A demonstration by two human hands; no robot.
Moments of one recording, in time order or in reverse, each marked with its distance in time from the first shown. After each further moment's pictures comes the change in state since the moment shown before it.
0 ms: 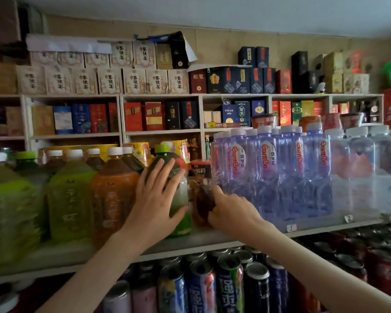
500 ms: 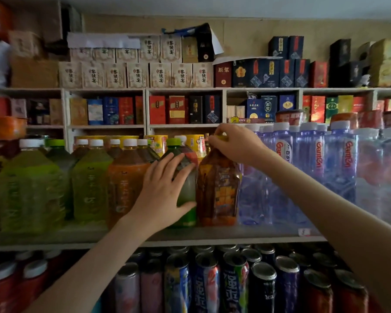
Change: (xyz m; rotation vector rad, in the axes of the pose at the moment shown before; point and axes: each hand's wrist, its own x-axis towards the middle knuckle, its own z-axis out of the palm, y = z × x) left_hand 0.005 0.006 -0.012 0.157 -0.065 -0.062; right_hand 0.086 0.008 -0.078 0.172 0.235 -0.201
